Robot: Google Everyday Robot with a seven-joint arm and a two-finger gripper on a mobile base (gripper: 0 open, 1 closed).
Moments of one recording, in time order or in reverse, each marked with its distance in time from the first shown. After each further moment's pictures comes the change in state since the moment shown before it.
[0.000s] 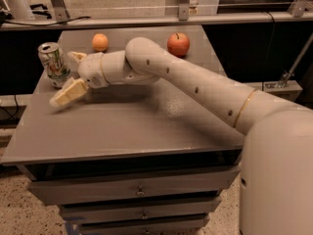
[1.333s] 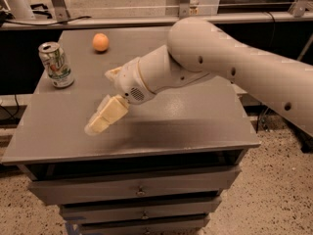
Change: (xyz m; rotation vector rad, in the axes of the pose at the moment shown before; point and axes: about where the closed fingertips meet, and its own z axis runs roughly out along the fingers) arm -0.011 0.118 -0.143 -0.012 0.350 0.152
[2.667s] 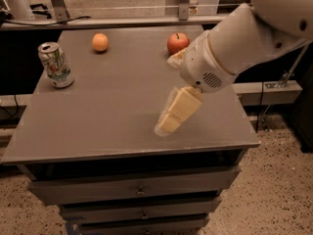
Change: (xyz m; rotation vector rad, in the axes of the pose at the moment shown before) arm 0.039 0.026 -0.165 0.174 0.352 -0.030
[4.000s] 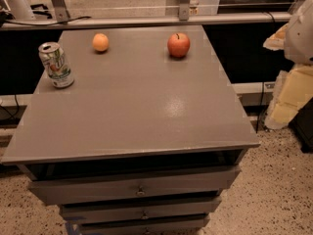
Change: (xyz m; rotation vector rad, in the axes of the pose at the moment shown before) arm 0.123 -0.019 -0.150 0.117 0.474 0.057
